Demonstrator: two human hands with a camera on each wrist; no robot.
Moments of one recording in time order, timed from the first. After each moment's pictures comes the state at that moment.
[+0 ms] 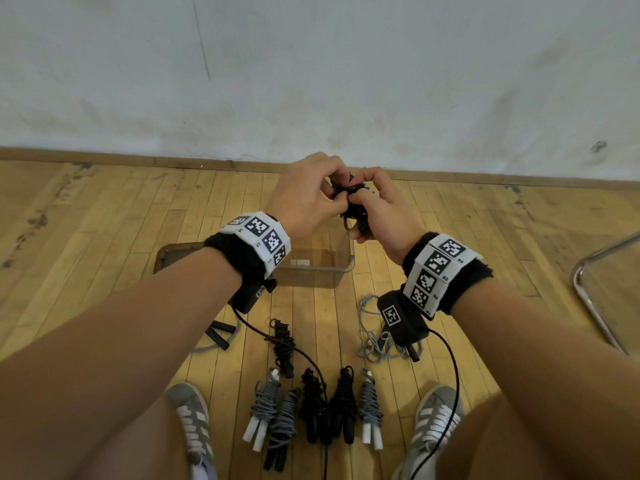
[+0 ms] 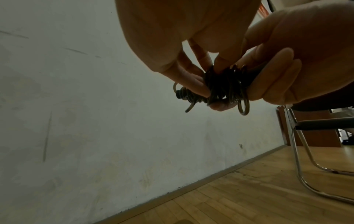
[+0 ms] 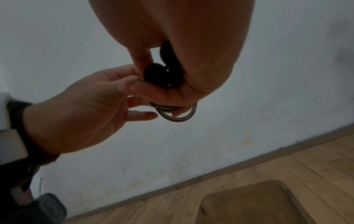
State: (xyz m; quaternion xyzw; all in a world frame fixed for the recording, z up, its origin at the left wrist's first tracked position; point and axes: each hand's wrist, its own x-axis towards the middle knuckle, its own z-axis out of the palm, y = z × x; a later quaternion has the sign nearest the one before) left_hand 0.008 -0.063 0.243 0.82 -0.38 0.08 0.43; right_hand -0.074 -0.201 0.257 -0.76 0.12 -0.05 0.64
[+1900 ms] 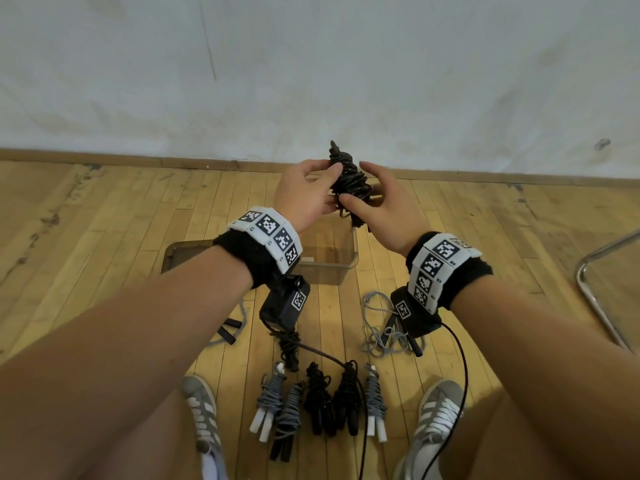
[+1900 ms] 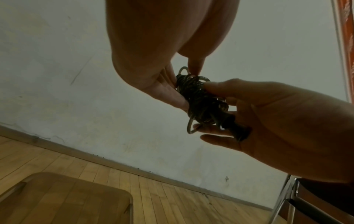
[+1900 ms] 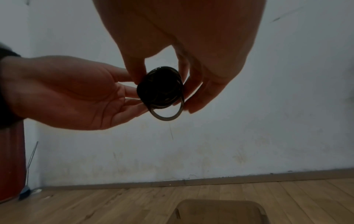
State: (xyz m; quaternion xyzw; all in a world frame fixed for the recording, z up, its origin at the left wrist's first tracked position) left_hand -0.012 -0.069 0.248 0.68 -0.08 -0.13 0.71; right_hand -0.077 -0.214 0.243 -0.87 0.08 -0.13 0.47
